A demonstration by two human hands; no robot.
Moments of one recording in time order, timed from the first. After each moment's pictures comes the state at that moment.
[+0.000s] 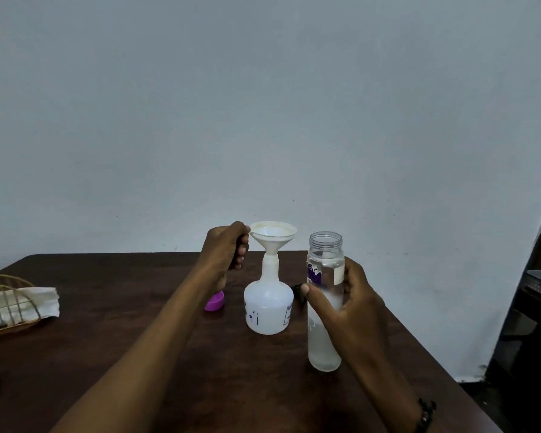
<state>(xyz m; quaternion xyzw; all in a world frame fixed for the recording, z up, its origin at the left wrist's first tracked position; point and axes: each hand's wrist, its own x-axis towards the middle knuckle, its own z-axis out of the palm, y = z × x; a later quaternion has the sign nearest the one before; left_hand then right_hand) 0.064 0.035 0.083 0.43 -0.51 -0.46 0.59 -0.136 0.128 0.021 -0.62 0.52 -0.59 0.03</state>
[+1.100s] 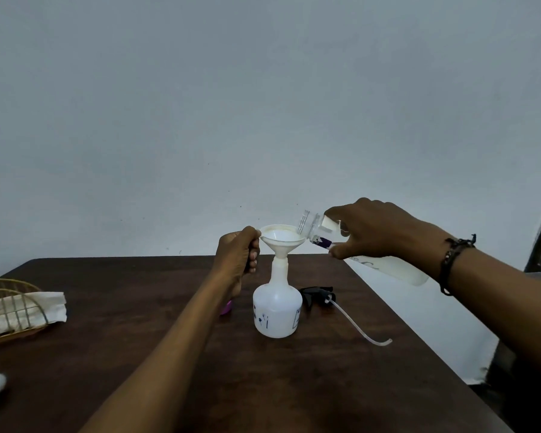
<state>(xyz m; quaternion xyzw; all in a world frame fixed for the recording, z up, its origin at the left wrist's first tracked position) 0.061 0.030 0.076 0.39 -0.49 -0.49 0.60 -0.172 0.068 0.165 -0.80 0.57 -0.08 -0.19</state>
